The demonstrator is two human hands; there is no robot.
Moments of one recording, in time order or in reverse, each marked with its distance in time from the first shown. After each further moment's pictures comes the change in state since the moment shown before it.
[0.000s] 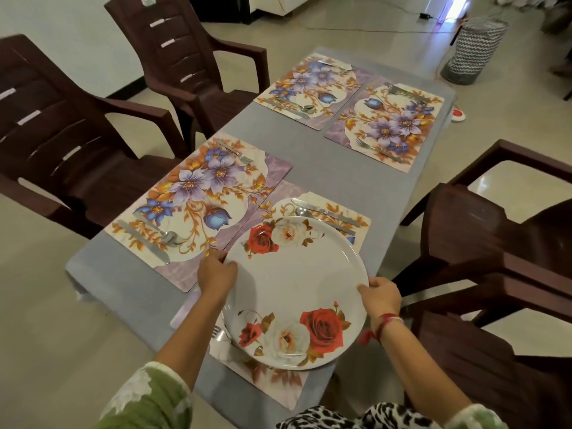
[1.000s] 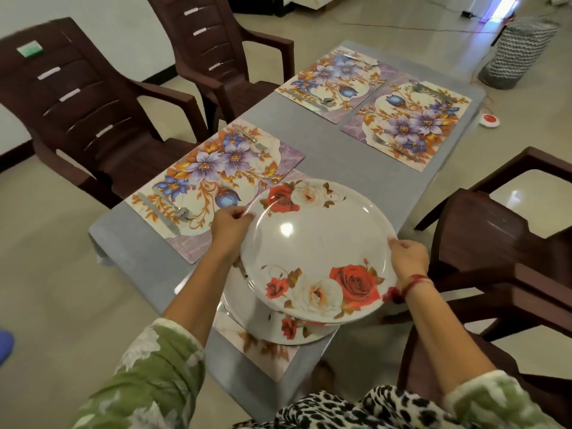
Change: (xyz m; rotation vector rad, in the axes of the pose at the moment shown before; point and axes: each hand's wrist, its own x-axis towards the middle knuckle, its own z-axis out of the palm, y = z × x) left_hand -0.027 0.064 -0.014 -0.349 -0.007 0.047; right_hand 0.030 -0.049 -0.055 0.073 -0.009 -0.105
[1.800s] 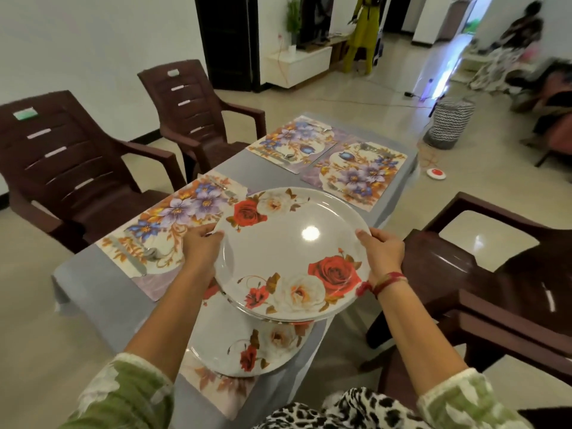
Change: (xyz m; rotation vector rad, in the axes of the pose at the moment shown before) left_hand -0.040 0.046 0.018 -0.313 0.095 0.040; right_hand -0.001 -0.047 -0.059 0.461 -0.029 -0.219
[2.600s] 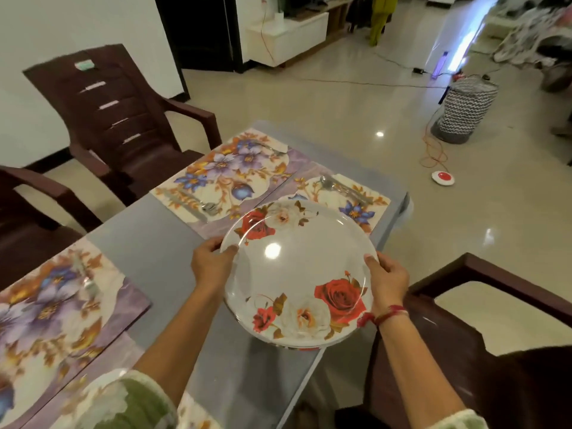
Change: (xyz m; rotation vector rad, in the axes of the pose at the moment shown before) left_hand 0.178 0.029 0.401 0.151 0.040 -0.018; right_hand 0.430 -0.013 -0.014 -0.002 0.108 0.077
